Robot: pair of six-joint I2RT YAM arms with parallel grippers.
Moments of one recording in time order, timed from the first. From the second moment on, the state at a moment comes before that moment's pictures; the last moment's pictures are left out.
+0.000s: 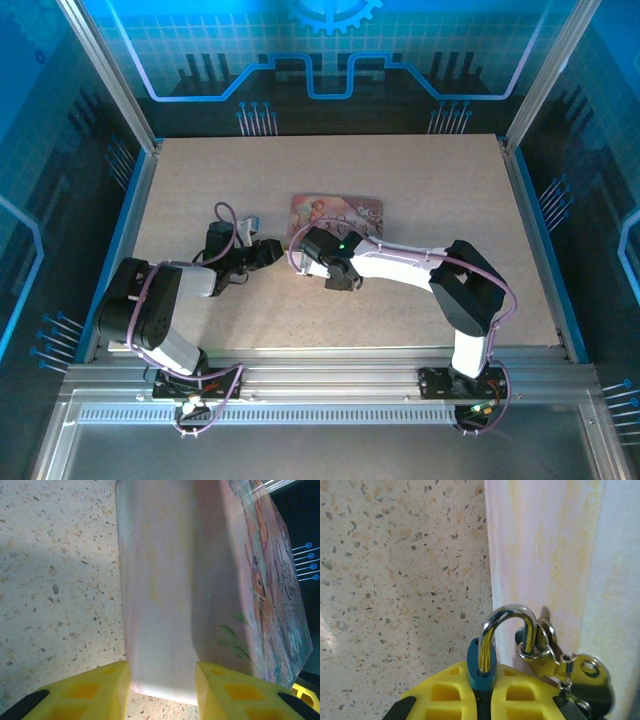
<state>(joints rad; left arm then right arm) -0.15 1.57 0.47 0.49 0.60 -0.64 0.91 1.84 1.25 -0.74 0.32 -0.49</state>
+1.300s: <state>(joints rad) -0.43 1.81 0.26 1.24 0.59 -1.11 0.86 1.86 1.27 -0.72 0.13 -0.40</state>
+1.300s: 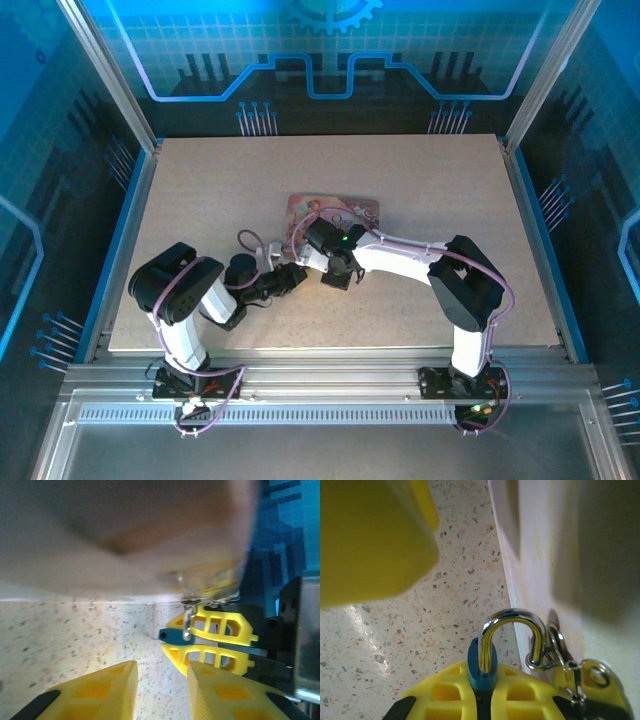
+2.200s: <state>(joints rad) -0.47 1.88 0.37 1.25 0.48 -1.19 0.80 1.86 1.28 -0.72 0.03 -0.37</state>
